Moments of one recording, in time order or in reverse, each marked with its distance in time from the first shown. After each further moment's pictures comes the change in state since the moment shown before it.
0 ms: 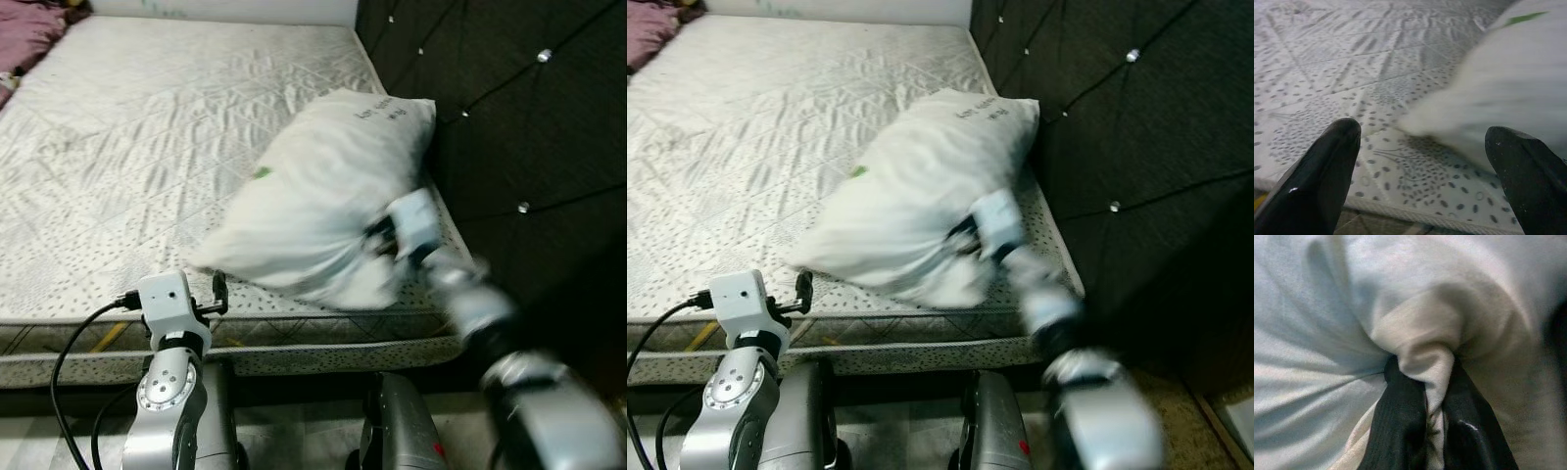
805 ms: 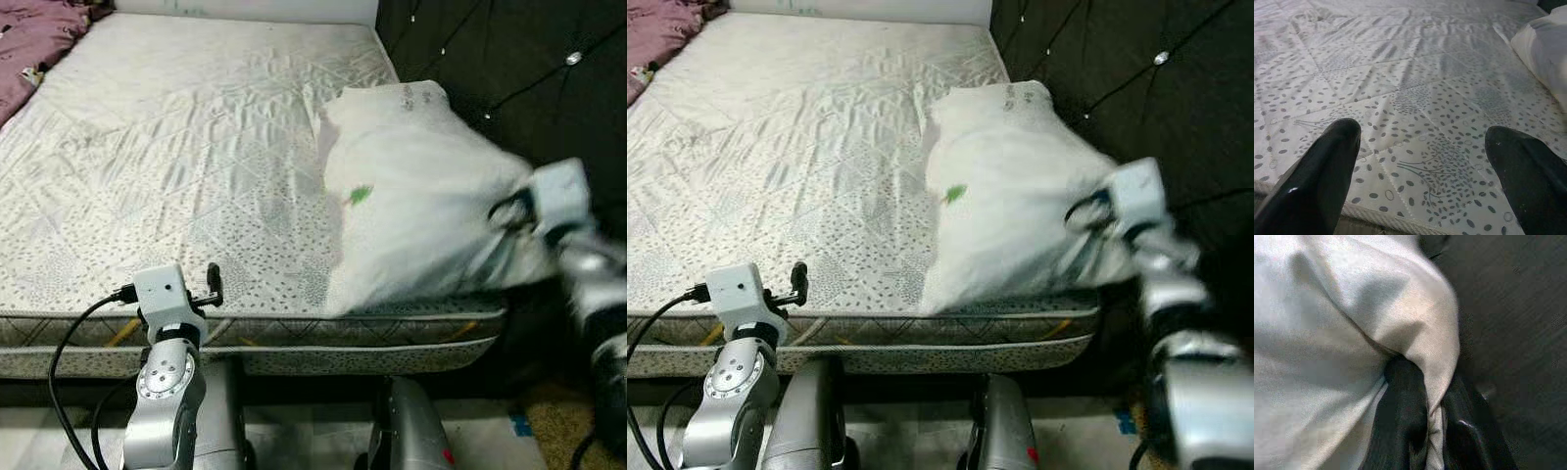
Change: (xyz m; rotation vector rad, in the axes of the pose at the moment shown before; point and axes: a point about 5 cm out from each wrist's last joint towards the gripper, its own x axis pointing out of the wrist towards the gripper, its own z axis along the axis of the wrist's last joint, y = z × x) left arm 0.009 0.003 0.004 0.002 -0.018 0.026; right arm -0.056 -0.103 -0.032 -0.092 0.037 -0.380
